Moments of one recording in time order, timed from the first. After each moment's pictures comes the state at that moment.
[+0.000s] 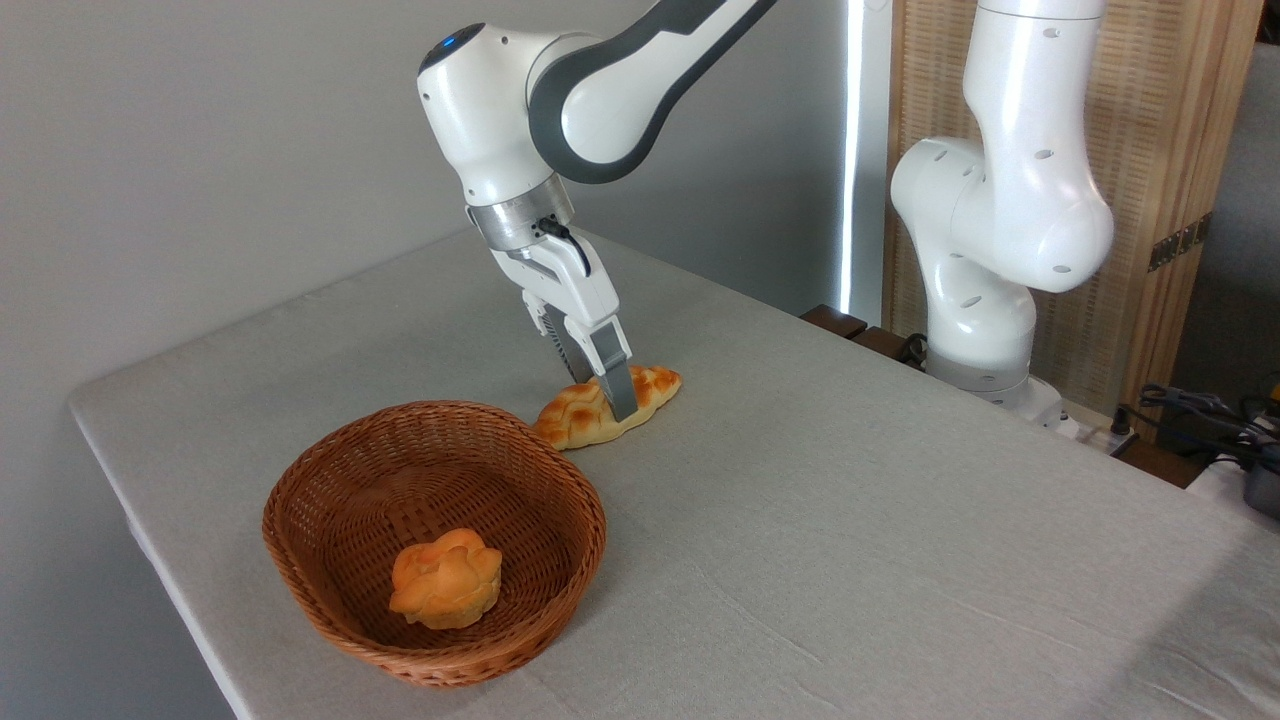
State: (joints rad) arm -0.25 -0.15 -0.23 -2.27 0.02 1.92 0.43
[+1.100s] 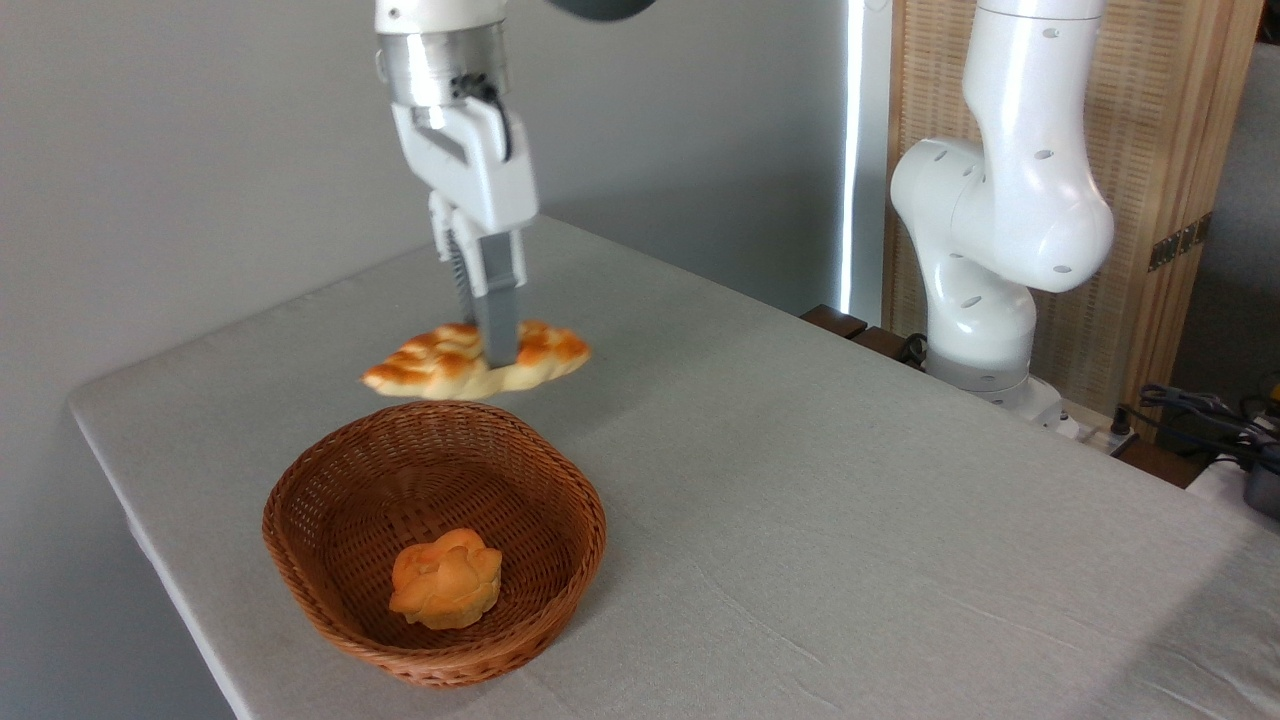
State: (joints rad) arm -0.24 -0.13 -0.01 -1.90 0.05 1.88 0.71
